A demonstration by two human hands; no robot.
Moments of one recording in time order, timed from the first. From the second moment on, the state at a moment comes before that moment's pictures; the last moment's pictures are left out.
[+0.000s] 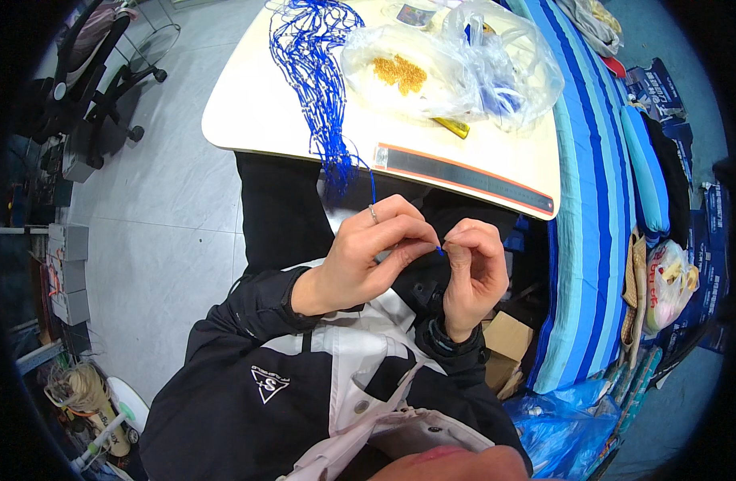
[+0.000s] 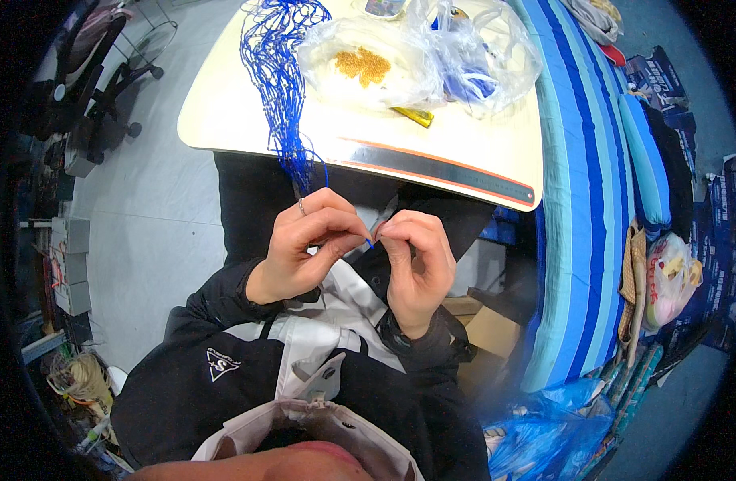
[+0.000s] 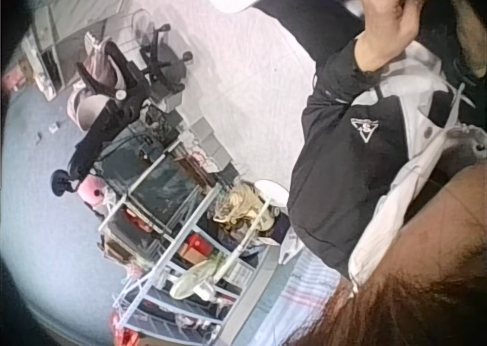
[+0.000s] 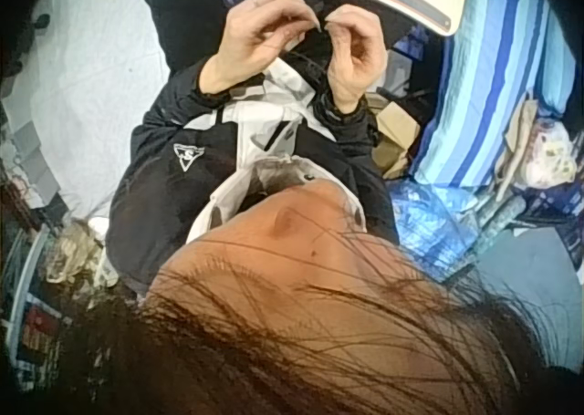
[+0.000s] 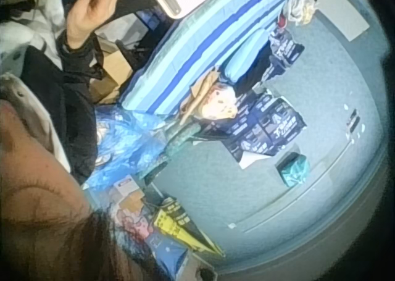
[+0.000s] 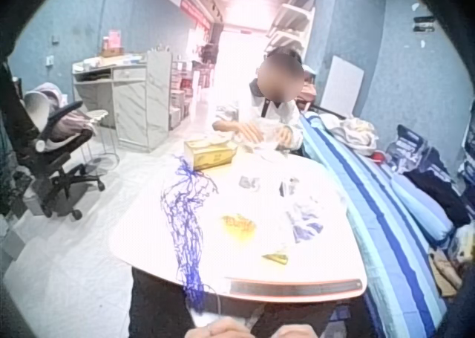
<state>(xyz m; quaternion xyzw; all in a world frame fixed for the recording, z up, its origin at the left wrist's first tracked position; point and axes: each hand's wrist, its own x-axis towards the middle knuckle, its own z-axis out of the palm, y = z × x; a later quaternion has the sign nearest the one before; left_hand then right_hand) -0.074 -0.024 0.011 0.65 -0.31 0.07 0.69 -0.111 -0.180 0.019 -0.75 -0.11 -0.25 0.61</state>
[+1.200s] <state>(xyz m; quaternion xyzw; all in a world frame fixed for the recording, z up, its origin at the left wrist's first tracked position) -0.080 -0.026 0.010 0.69 -0.28 0.15 0.65 -0.114 -0.175 0.012 -0.80 -0.12 -0.30 0.50</state>
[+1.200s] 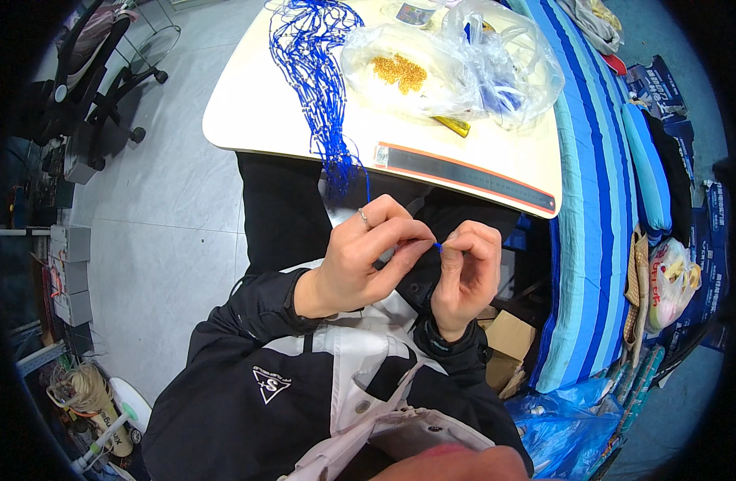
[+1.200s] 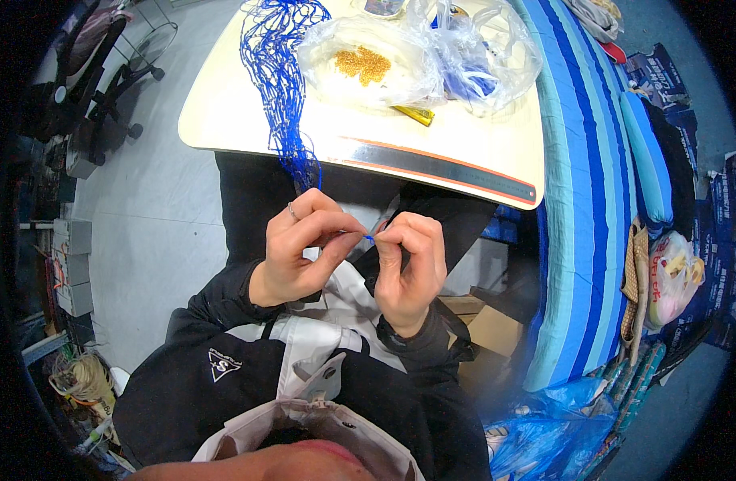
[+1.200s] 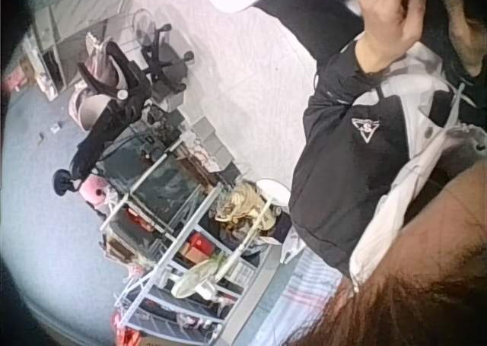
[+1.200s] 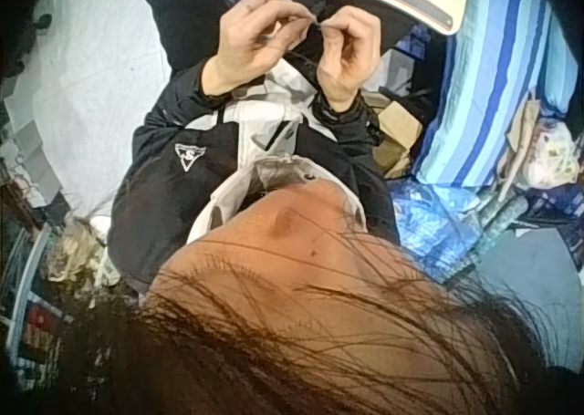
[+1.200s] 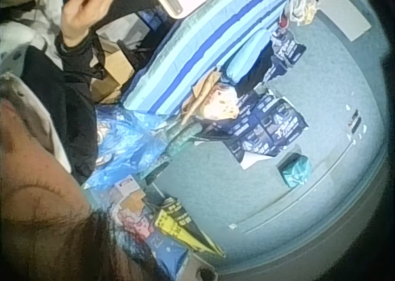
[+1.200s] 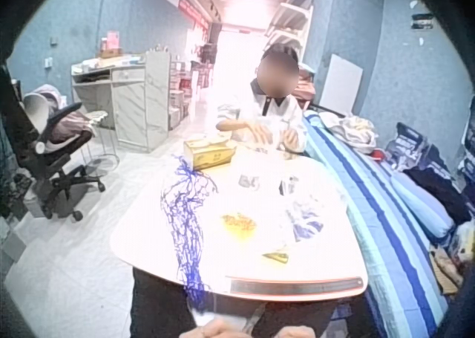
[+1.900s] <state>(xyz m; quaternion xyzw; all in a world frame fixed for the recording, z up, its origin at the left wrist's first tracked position) -0.083 -0.025 0.012 0.69 -0.25 0.14 0.66 -0.120 -0.171 0.011 -0.78 -0.10 -0.24 0.57</state>
